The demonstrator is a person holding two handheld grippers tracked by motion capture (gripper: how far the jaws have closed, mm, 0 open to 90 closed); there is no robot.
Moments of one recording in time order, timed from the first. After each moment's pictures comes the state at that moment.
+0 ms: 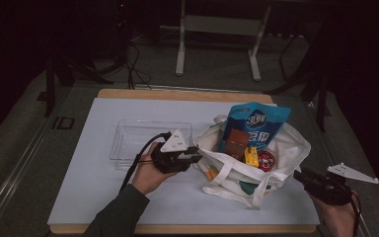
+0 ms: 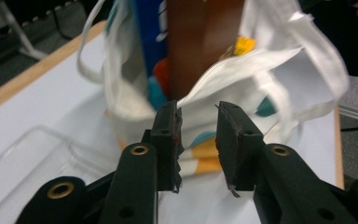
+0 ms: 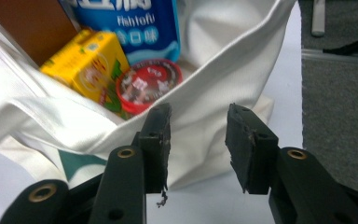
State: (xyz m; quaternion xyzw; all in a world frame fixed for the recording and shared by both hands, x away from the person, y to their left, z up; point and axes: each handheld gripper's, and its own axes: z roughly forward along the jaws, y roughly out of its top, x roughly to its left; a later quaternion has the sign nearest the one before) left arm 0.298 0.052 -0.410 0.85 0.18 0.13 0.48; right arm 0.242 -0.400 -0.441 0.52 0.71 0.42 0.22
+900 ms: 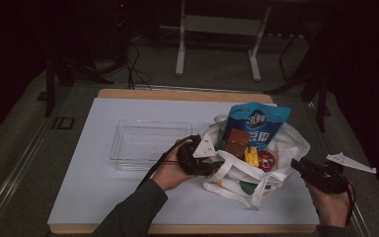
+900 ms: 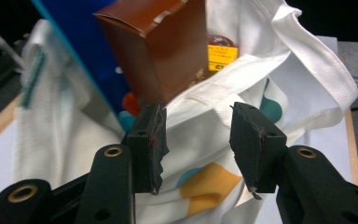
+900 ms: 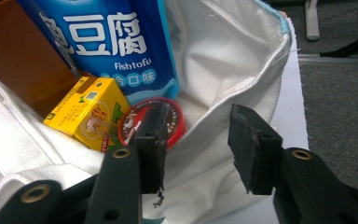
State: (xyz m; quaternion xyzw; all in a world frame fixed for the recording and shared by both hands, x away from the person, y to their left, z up) left arm 0.303 -0.007 -0.412 0.88 0.12 0.16 0.44; right arm 0.263 -0.390 -0.429 0.55 0.68 0.44 0.22
